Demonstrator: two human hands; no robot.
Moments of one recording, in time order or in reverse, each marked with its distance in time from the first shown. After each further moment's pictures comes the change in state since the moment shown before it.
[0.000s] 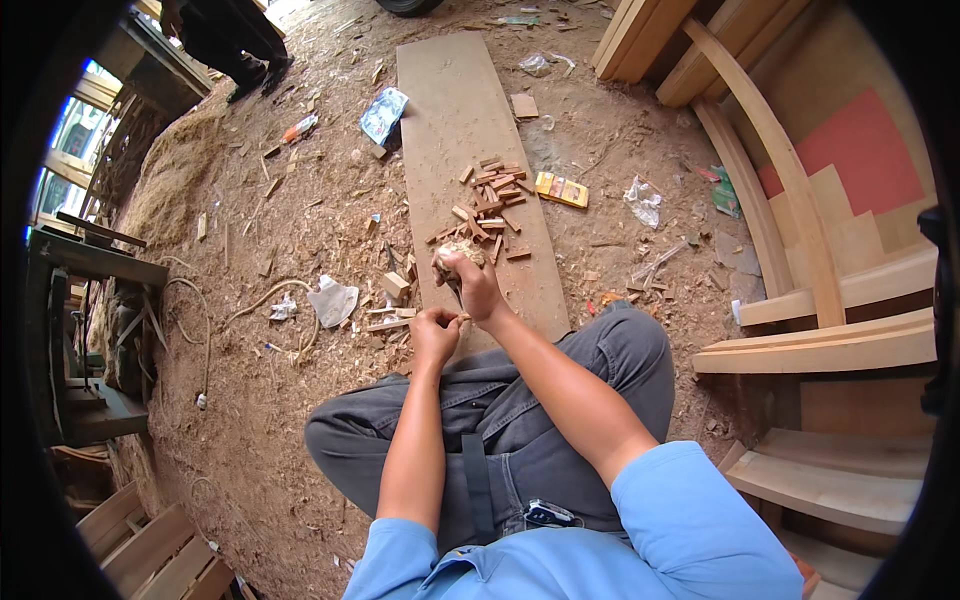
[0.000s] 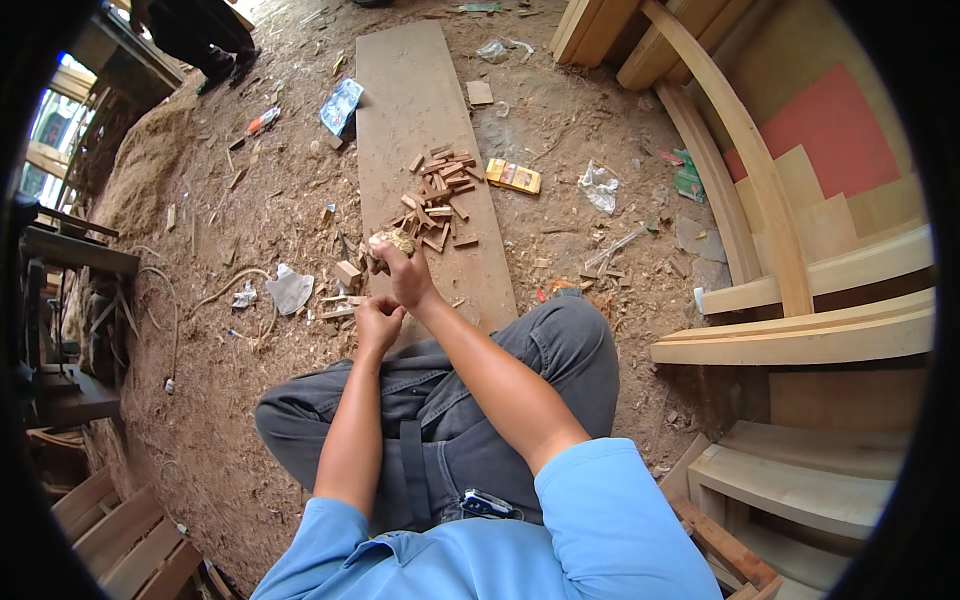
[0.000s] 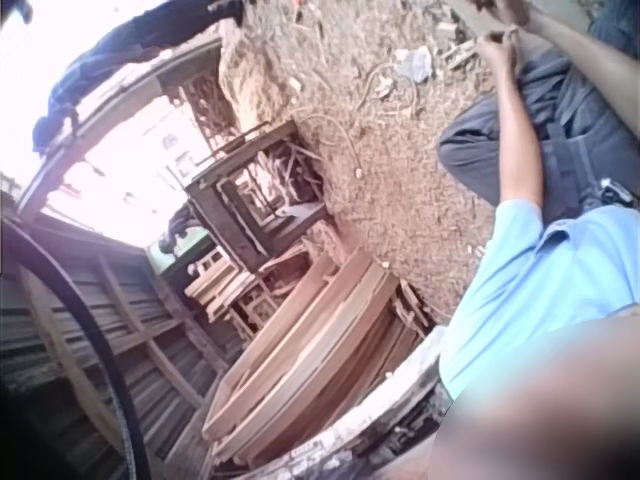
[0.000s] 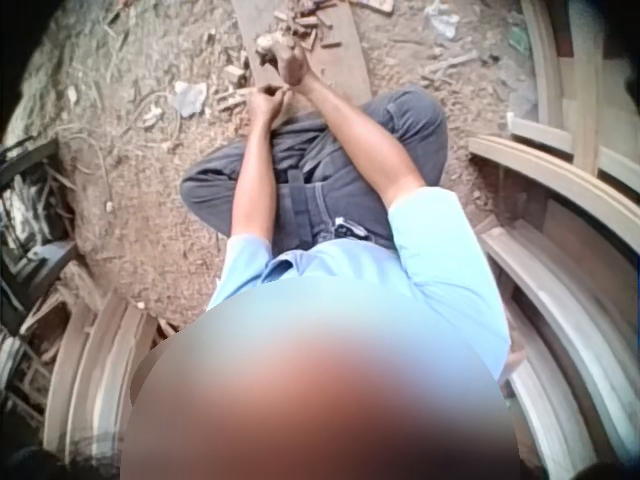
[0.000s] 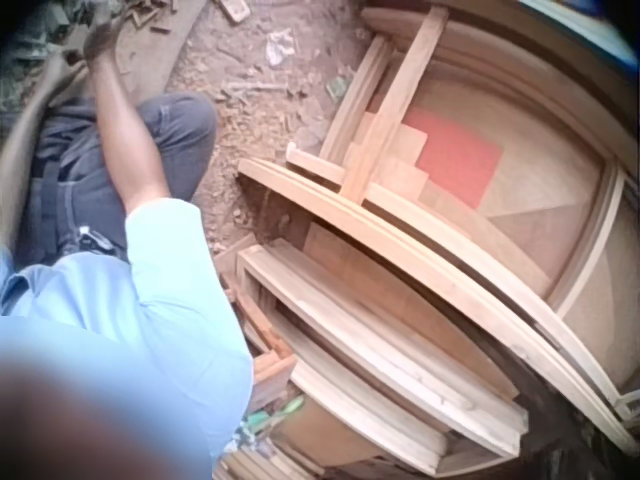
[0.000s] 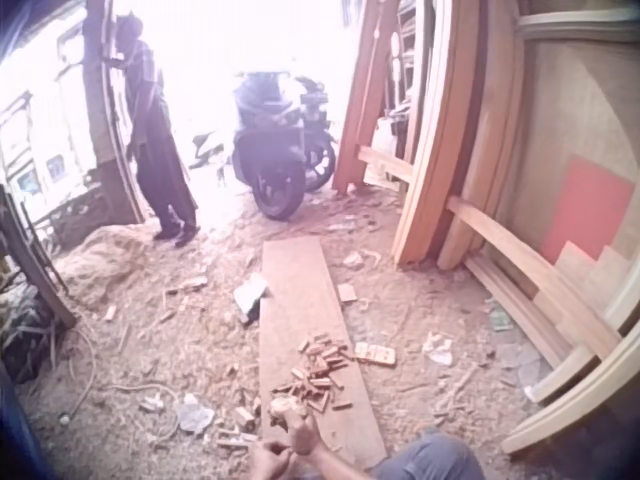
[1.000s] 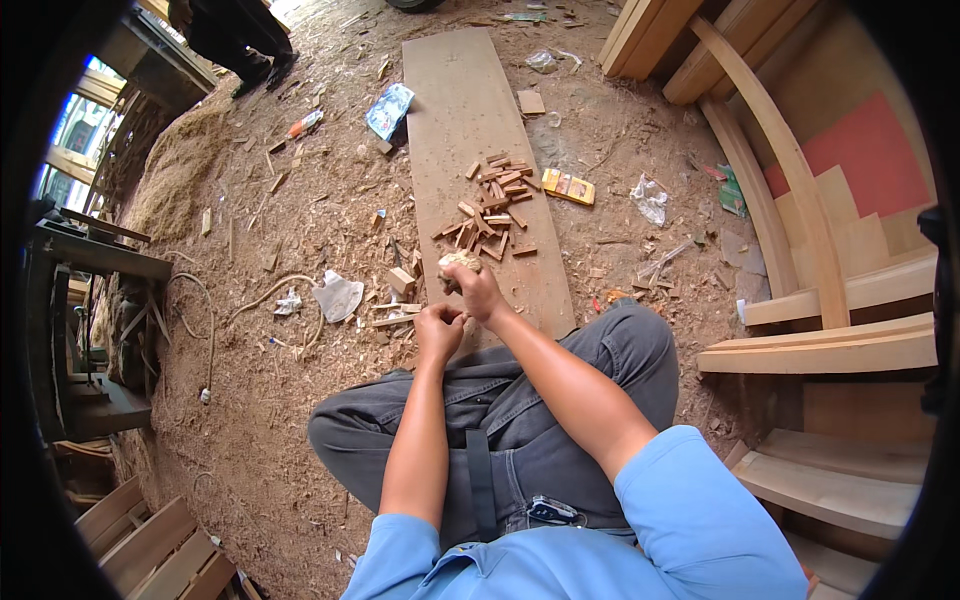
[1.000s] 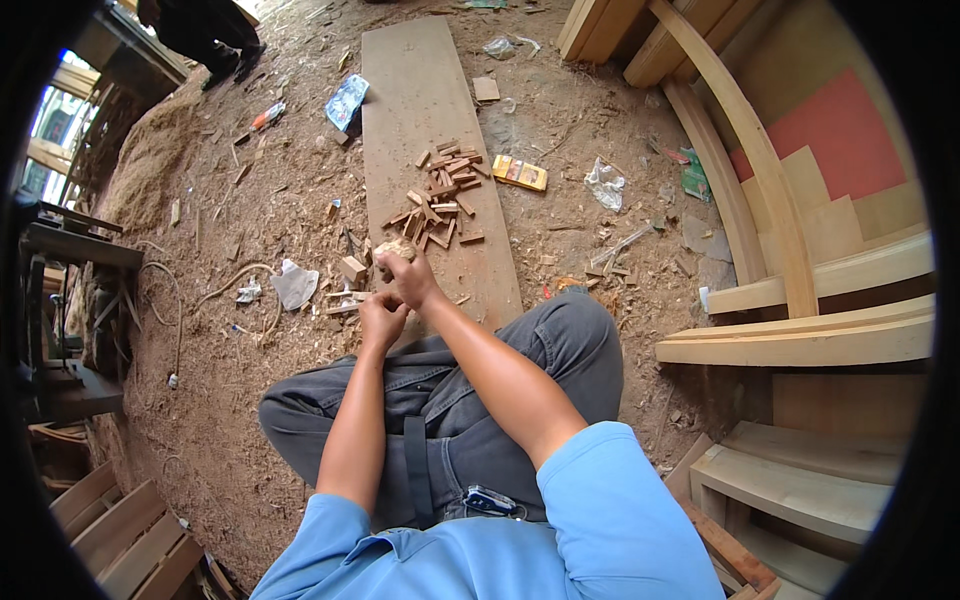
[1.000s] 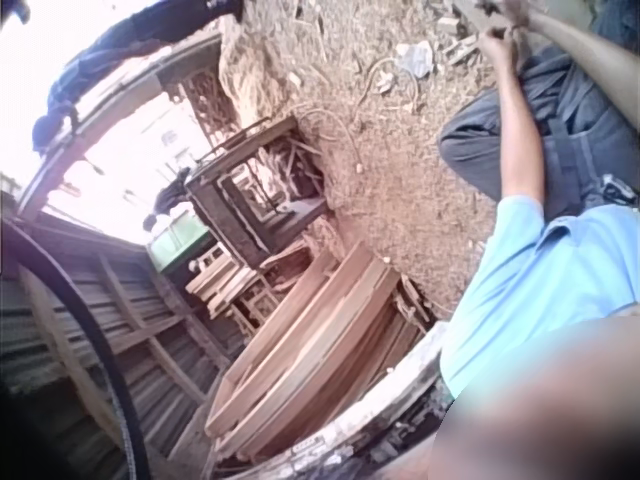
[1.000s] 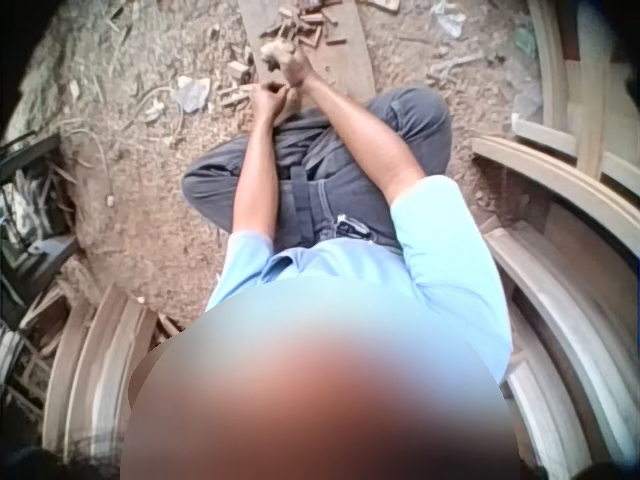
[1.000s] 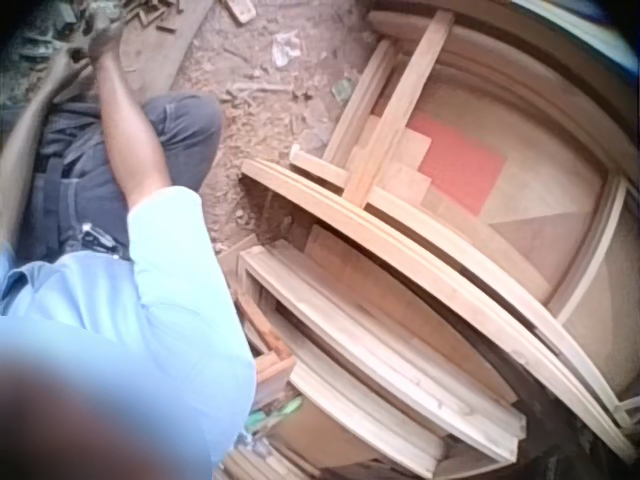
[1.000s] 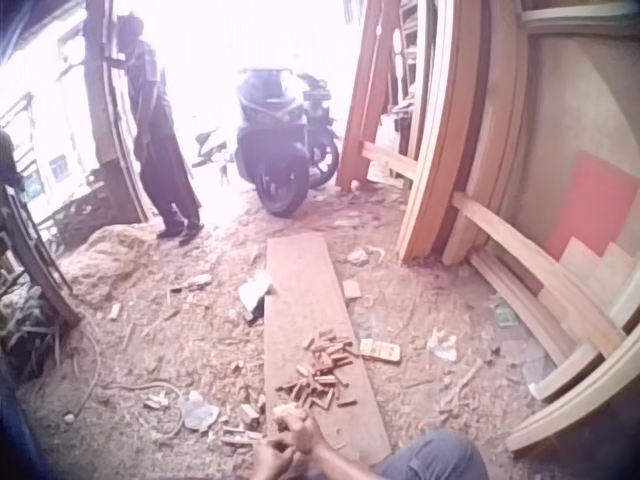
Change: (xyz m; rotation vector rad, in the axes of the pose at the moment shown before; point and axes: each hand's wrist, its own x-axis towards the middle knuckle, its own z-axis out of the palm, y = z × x) left_hand 0.002 -0.010 0.004 -0.017 0.040 0.075; right_hand 0.000 0.004 -0.005 -0.145 -0.060 0.198
